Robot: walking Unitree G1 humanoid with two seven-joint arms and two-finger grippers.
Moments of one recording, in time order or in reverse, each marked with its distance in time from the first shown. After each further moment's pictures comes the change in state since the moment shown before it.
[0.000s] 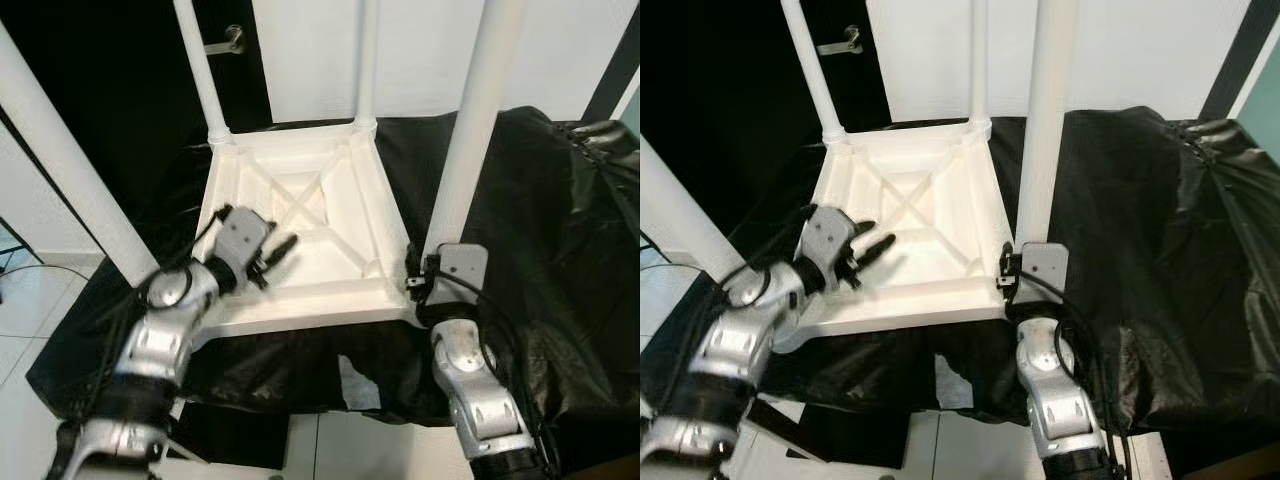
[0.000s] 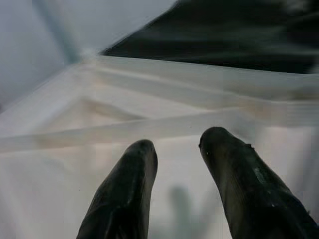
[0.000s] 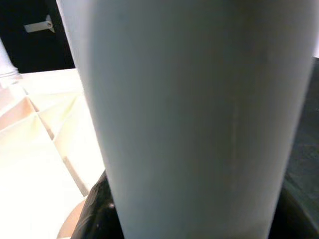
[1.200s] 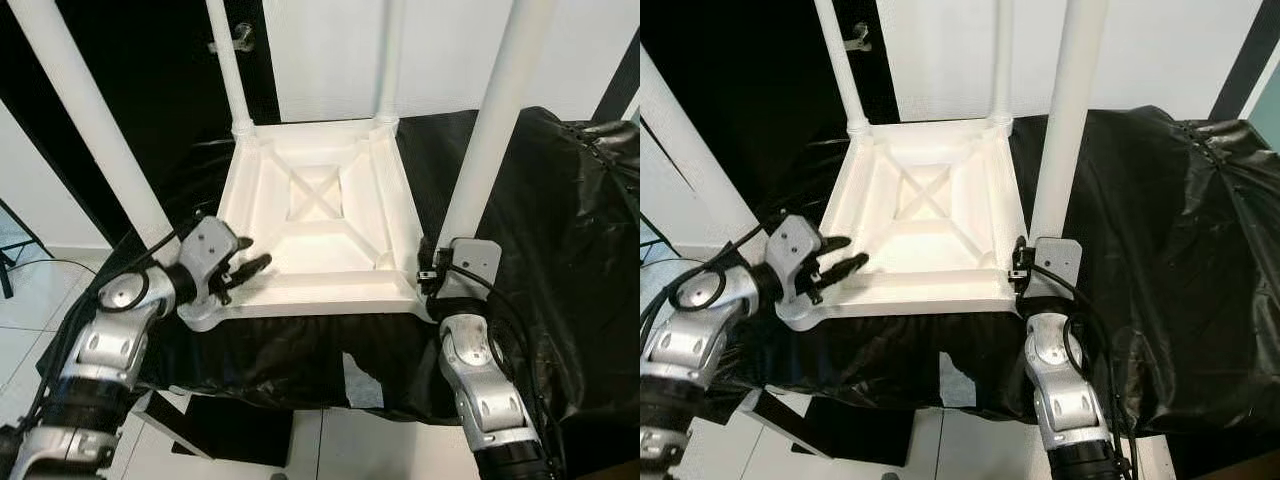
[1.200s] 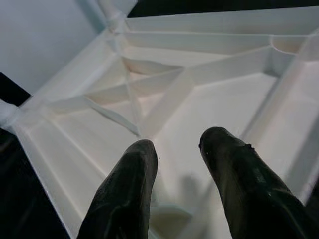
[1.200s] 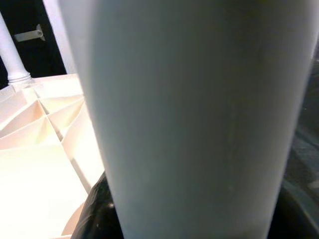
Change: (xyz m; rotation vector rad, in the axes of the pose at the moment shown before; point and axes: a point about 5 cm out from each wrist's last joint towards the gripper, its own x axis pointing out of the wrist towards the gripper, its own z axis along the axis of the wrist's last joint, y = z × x) left arm -0.022 0.054 0.004 0.178 0.138 0.023; right arm -0.002 -0.004 0.000 0.015 -0.017 -0.062
